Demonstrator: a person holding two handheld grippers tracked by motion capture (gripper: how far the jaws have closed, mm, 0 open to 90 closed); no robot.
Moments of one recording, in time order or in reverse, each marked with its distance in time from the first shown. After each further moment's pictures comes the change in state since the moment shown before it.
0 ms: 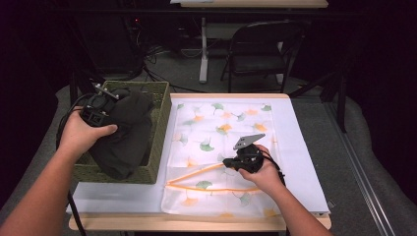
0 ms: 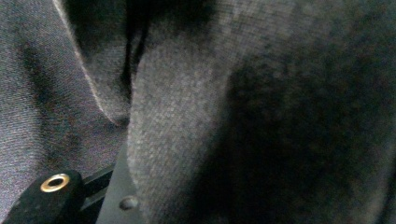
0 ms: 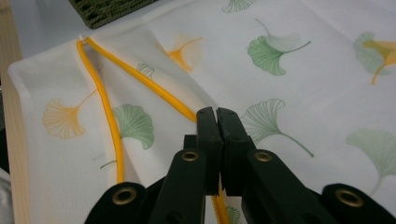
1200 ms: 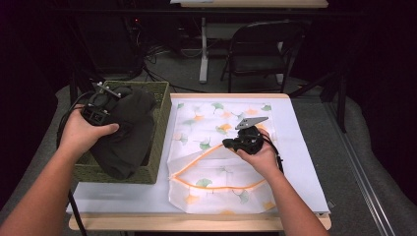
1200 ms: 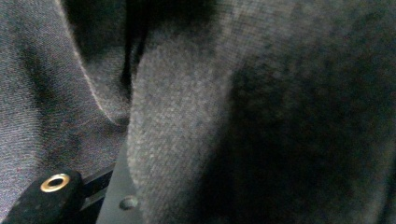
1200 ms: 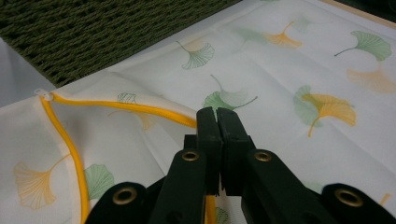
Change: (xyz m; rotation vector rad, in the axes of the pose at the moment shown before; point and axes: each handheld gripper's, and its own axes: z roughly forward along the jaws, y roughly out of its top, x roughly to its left) left arm -0.011 0.005 -0.008 -0.005 0.005 0.019; right arm -0.032 0.033 -0.002 -0.110 -0.060 0.046
